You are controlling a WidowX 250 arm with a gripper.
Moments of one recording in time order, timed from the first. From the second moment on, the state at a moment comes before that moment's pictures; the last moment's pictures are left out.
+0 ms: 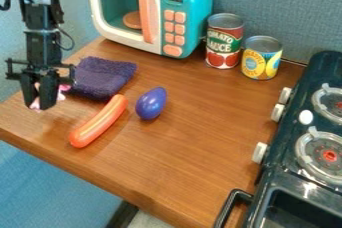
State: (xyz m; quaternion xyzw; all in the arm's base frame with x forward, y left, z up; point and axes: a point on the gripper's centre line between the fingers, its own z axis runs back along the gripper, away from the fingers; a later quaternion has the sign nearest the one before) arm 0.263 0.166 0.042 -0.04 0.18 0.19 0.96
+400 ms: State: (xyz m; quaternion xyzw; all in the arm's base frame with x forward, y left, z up) arm 0.272 0.161 0.019 -0.05 0.16 0.20 0.97
